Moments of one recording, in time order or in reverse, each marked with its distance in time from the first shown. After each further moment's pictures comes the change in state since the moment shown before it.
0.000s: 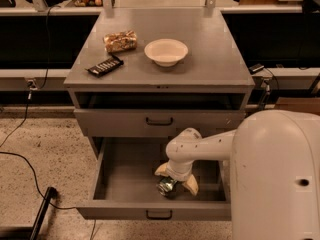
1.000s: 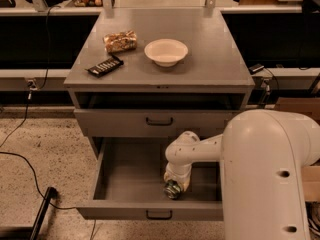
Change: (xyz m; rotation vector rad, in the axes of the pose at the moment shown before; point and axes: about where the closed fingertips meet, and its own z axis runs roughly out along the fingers) arm 0.011 -0.002 0.027 -0.001 0.024 0.066
